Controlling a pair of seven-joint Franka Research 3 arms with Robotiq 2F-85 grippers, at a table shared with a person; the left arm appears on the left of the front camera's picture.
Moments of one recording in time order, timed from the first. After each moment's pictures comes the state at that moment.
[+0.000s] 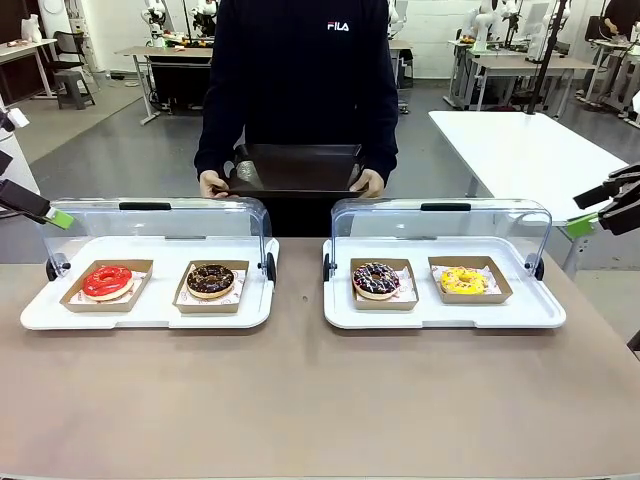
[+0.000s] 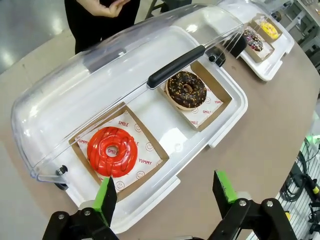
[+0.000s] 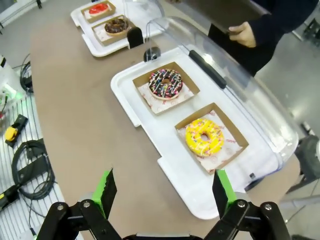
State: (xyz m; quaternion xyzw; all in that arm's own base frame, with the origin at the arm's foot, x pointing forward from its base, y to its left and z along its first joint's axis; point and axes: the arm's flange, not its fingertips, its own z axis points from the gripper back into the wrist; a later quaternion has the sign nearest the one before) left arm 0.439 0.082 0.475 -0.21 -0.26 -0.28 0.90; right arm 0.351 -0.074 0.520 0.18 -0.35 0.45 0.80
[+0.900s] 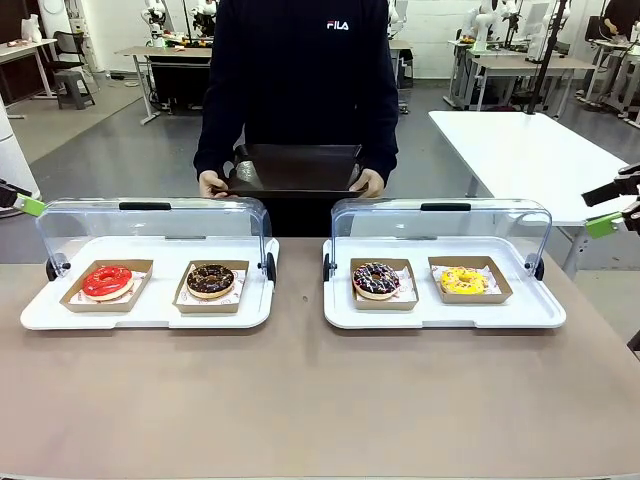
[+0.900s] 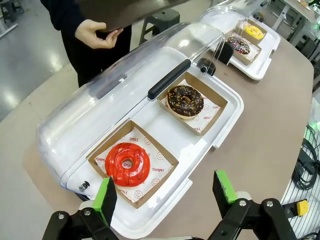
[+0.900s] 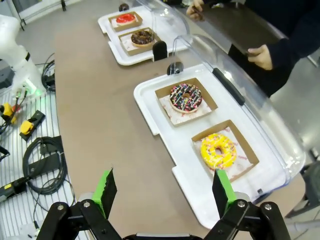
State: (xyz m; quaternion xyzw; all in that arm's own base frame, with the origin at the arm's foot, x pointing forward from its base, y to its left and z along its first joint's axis) left arm 0.425 0.112 0.494 -0.21 -0.33 -0.34 0.85; right arm 0.336 -0.085 0.525 0.23 -0.37 0.48 0.76
